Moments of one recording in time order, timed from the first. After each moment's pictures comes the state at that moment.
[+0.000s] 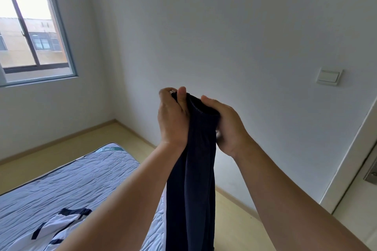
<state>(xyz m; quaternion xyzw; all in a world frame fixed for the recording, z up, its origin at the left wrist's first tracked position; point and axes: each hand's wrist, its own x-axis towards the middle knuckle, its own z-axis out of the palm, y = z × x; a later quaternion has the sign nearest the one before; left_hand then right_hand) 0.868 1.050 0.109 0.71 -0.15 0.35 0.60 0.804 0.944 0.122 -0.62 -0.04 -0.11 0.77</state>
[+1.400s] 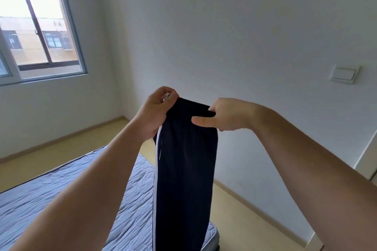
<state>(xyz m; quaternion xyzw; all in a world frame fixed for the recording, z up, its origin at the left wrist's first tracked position) 0.908 1.125 0.114 0.66 -0.25 0.01 0.71 0.833 0.915 0.154 -0.98 -0.05 0.01 0.18</state>
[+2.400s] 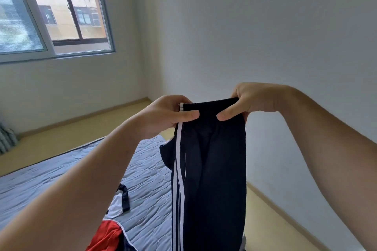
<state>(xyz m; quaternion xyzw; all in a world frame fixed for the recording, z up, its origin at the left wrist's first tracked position) 1.009 1.242 0.084 0.76 -0.22 -0.14 0.60 0.995 0.974 0.149 -0.91 -0.19 0.21 0.31</state>
